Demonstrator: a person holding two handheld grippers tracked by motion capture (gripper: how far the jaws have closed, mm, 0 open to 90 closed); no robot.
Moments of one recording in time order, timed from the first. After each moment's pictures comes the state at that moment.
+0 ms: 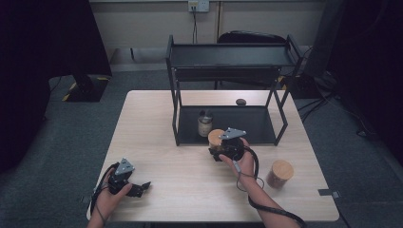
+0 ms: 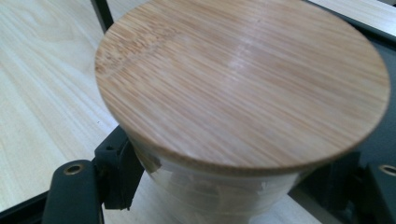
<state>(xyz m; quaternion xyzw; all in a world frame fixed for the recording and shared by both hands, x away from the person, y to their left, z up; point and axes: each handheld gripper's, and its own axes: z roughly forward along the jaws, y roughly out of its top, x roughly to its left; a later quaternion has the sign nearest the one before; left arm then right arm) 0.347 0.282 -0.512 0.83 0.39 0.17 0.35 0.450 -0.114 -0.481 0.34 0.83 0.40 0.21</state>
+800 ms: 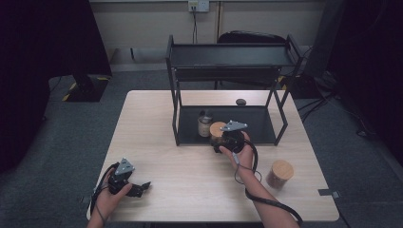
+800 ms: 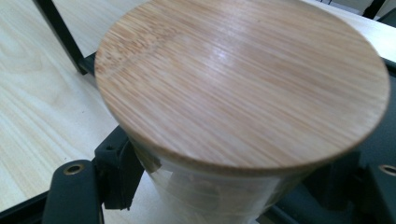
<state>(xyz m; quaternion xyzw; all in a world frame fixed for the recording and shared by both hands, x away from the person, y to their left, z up) 0.347 0.282 -0.513 0.83 0.39 0.17 0.35 0.470 -0.116 -0.473 0.37 0.81 0.40 0.22</state>
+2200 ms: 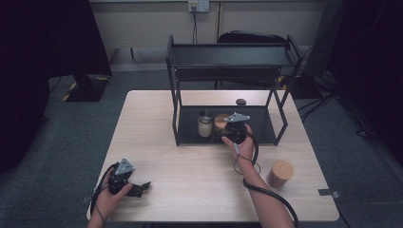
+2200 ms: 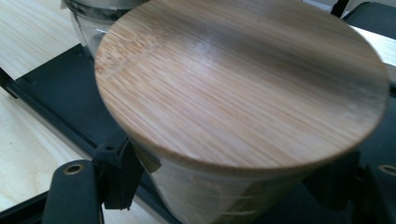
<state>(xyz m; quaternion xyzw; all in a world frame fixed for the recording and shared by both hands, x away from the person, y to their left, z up) 0.347 0.282 -0.513 0.83 0.39 0.17 0.35 0.503 -0.125 -0.474 0.40 0.79 0.39 0.24</state>
